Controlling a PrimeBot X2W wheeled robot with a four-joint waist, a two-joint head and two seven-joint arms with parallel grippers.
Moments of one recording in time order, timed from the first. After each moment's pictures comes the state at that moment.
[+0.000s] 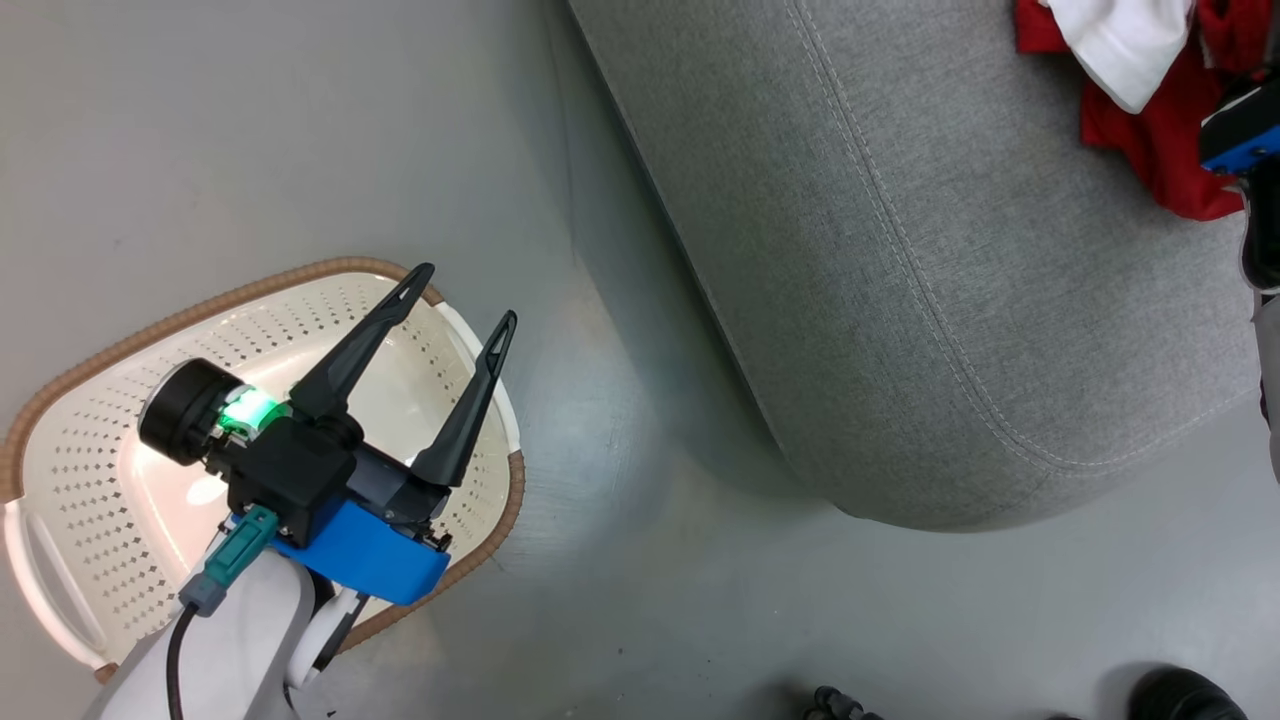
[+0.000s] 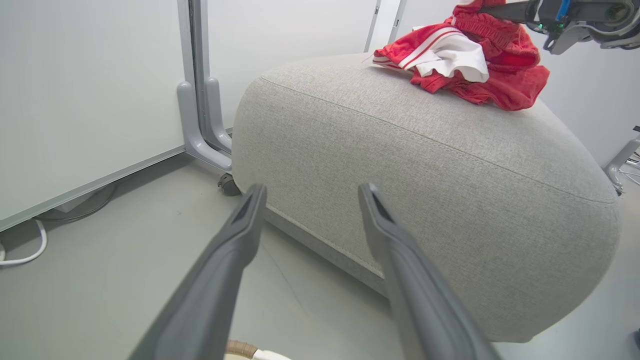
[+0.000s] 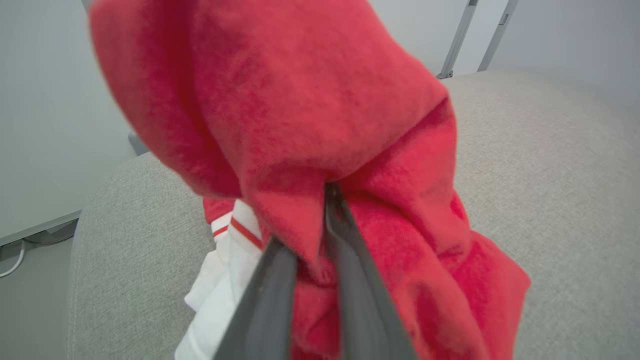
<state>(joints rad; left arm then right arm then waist) -0.40 0.46 -0.53 0.05 -0.32 -0.12 -0.25 -1.09 -0.31 -0.05 1.00 0.38 0.13 -0.26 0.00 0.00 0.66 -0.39</state>
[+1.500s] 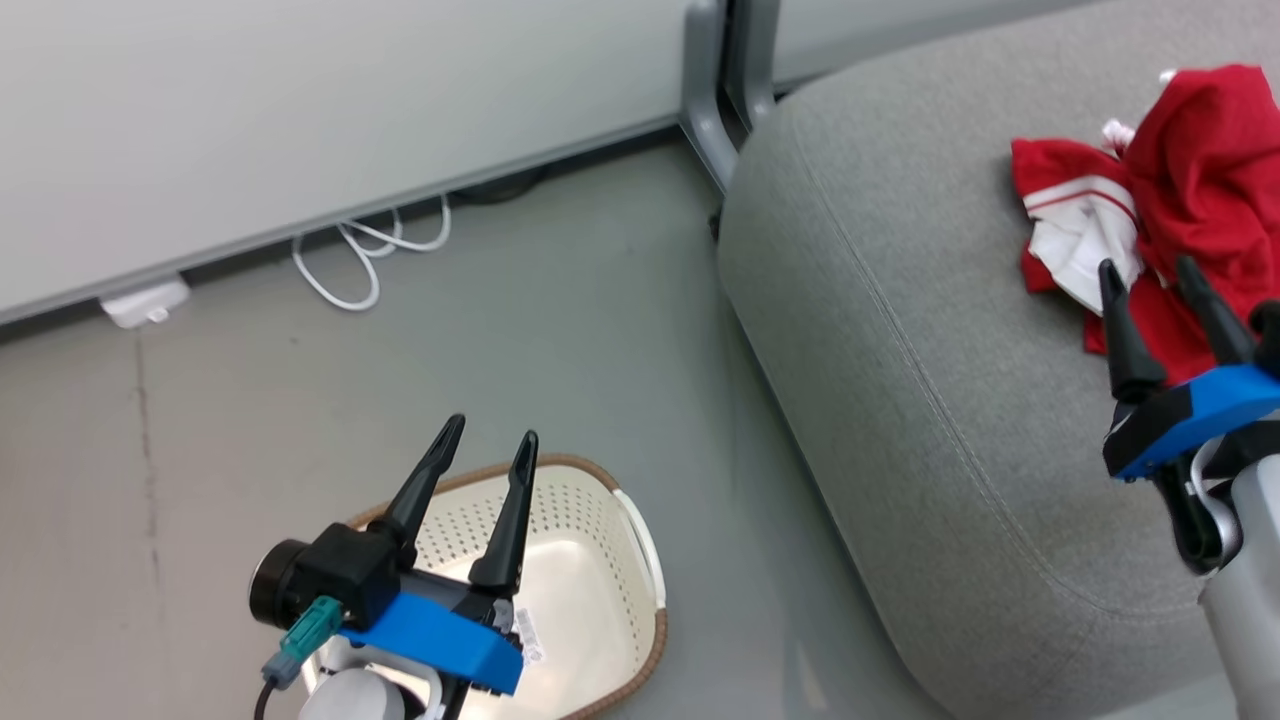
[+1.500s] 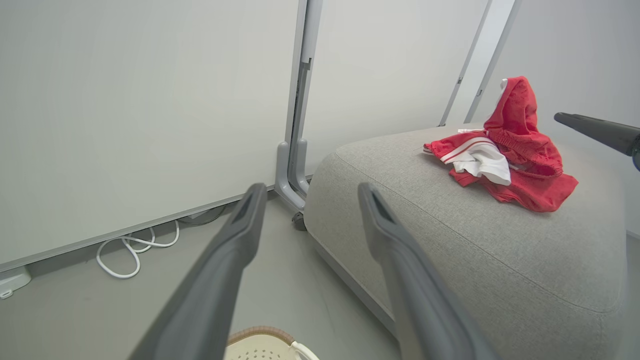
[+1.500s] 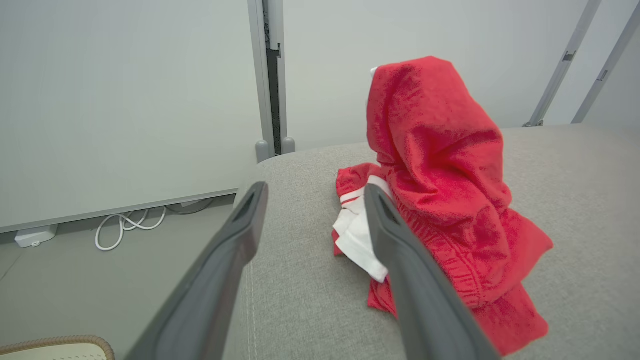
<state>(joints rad) -0.18 0.18 -0.38 0.22 -0.36 -0.13 -0.26 -0.58 -0.35 0.09 0.72 0.35 0.13 -0.25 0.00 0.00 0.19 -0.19</state>
